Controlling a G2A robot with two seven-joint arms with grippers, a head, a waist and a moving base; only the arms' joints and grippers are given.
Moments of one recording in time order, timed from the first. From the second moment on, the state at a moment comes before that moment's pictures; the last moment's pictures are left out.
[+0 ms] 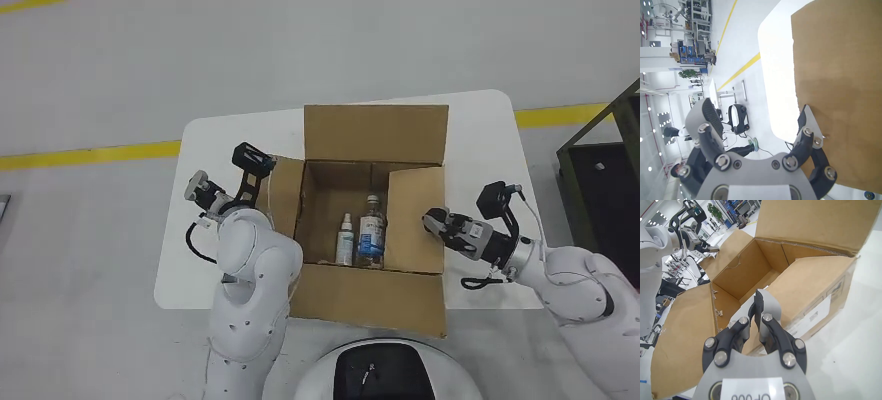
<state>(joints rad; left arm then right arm) 0.93 -1.53 -1.25 -1.83 2.35 -0.31 -1.36 -1.31 -1.06 1.43 -1.72 -0.51 -0.57 0.46</state>
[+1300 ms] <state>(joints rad) 0.93 -1.60 -1.00 -2.10 2.17 -0.43 -1.28 -1.32 -1.07 1.47 -1.60 -0.50 -0.53 0.27</state>
